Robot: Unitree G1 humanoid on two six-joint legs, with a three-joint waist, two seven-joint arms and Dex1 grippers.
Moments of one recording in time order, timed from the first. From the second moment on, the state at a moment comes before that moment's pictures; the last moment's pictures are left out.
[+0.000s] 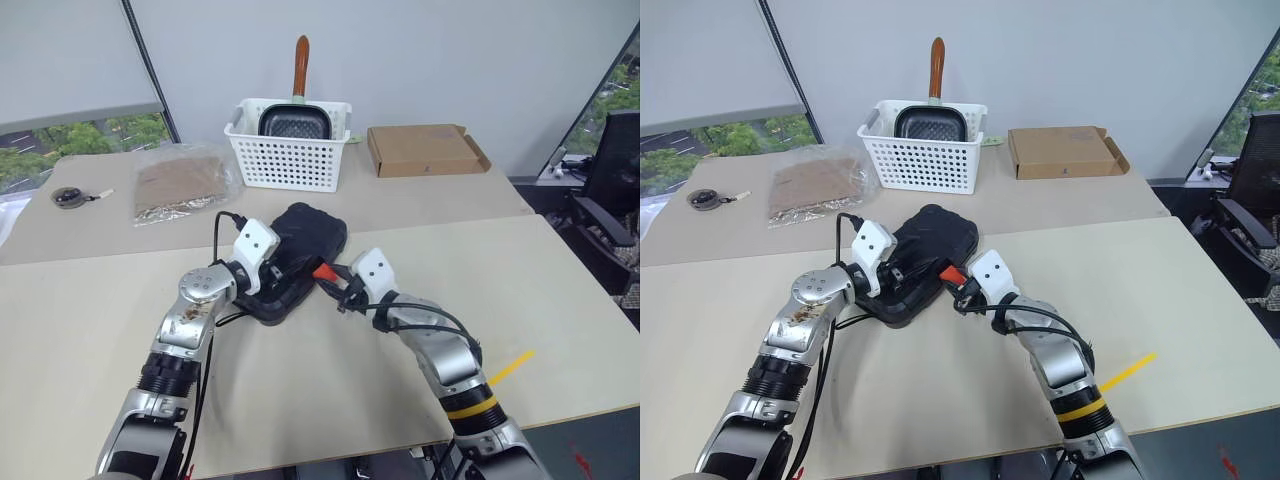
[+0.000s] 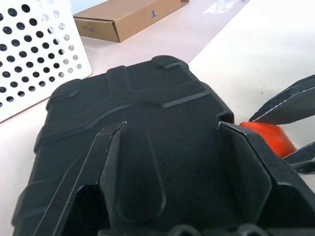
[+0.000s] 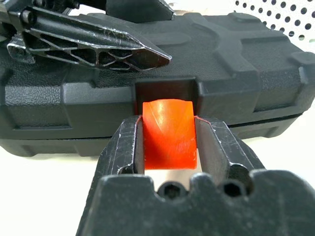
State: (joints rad) left arm -0.48 0.37 -0.10 0.14 -0.14 0.22 -0.70; right arm -0.37 -0.17 0.26 -0.03 0.06 0.30 0.49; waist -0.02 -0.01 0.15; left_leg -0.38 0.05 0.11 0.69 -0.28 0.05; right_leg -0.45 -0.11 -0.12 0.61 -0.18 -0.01
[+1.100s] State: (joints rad) left arm -0.48 0.37 -0.10 0.13 -0.14 0.22 -0.71; right arm -0.39 -0.19 0.21 0.14 0.10 0.26 0.57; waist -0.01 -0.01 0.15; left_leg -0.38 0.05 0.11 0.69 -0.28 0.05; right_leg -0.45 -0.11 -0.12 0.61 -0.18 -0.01
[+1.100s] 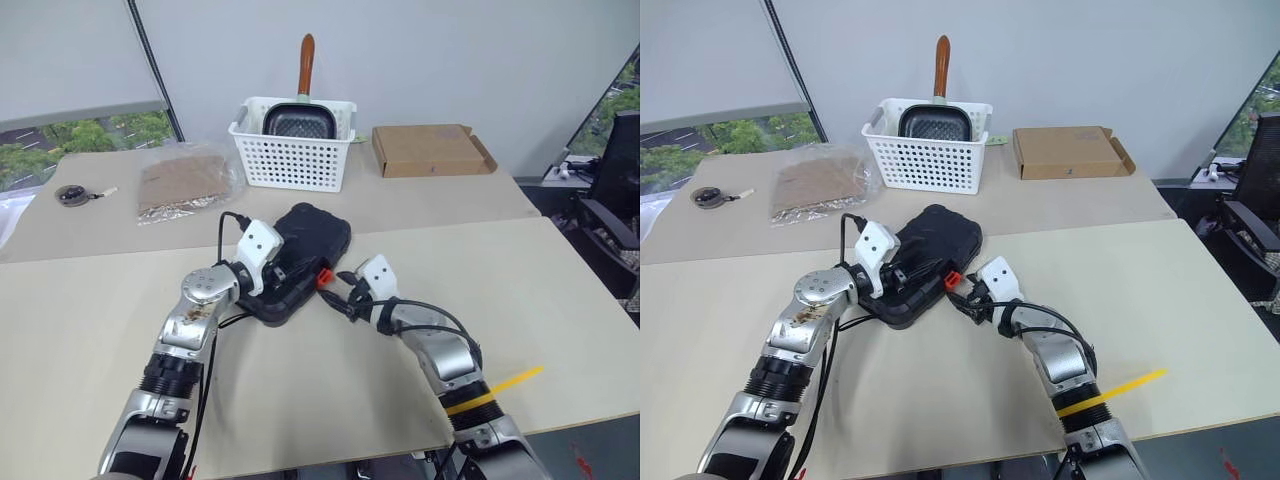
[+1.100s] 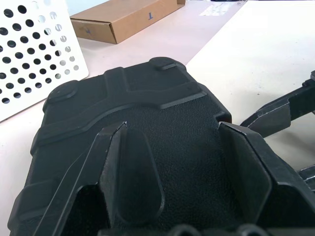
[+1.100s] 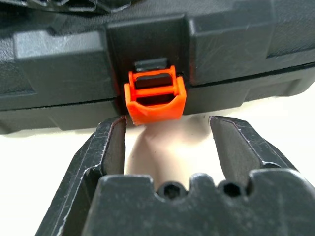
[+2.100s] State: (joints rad) left arm -0.48 0.37 -0.11 0.13 -0.14 0.22 -0.71; right arm -0.36 -0.21 0.19 0.17 0.10 0.10 0.64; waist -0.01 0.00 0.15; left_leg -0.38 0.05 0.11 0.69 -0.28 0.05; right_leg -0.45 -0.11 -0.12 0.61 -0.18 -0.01
